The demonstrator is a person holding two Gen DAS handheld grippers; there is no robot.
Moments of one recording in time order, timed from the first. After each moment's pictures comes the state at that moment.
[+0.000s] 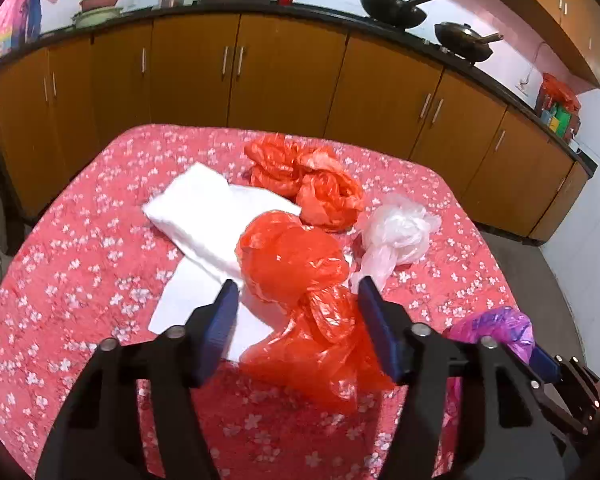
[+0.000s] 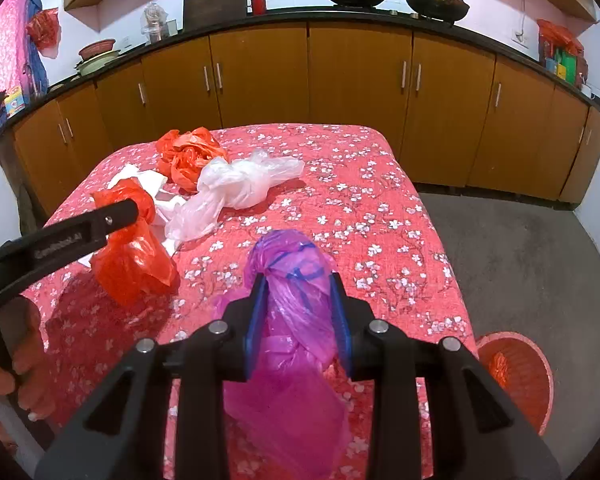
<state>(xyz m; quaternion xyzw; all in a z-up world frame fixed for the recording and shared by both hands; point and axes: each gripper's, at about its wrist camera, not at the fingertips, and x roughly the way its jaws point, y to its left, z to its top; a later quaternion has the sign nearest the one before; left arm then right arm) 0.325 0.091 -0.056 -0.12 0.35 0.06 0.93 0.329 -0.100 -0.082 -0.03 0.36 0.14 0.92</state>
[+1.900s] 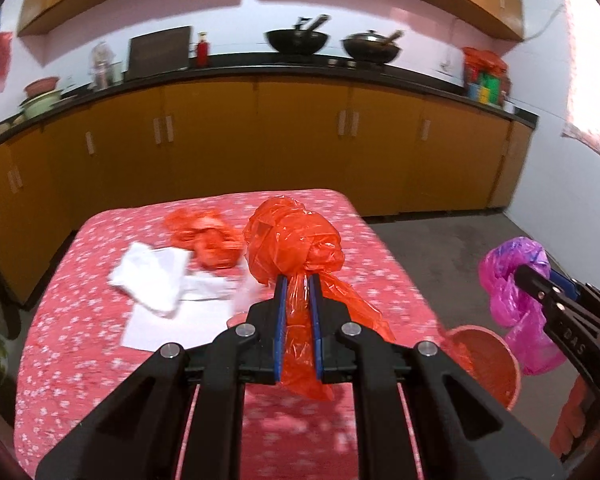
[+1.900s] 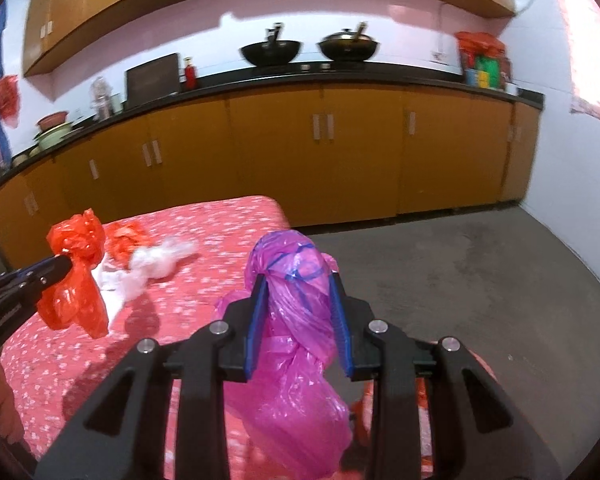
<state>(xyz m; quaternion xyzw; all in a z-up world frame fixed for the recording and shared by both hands) 0.267 -0.024 0.013 -0.01 0.29 -0.03 0.96 0.275 -0.238 -0.012 0.04 0.27 0.03 0.96</state>
